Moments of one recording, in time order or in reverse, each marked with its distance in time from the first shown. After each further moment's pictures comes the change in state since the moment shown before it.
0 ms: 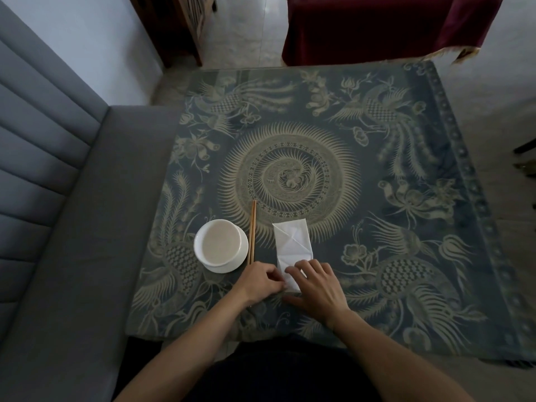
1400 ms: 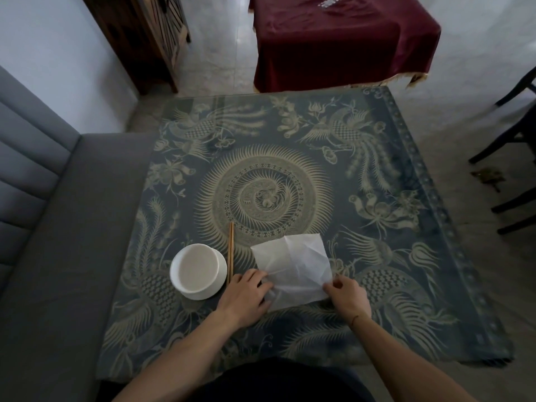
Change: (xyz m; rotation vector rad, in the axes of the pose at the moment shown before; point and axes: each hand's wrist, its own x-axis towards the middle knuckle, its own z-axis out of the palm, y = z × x) left_hand 0.024 -0.006 0.012 0.858 0.072 0.371; right_hand -0.026 0.079 -0.011 0.630 -0.063 1.071
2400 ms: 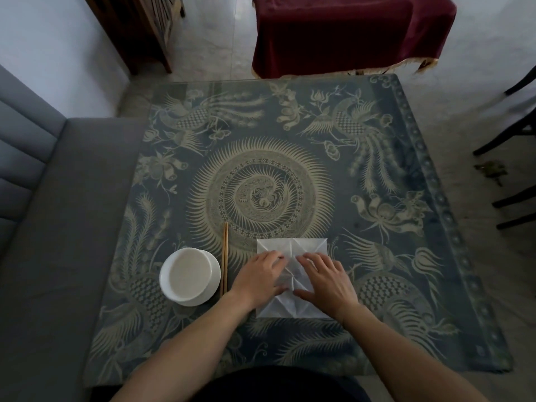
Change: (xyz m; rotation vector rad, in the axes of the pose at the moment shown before) left_hand 0.063 0.011 -0.020 -0.127 0.105 0.089; right_hand 0.022 -0.038 -0.001 -0.669 0.016 -0.836
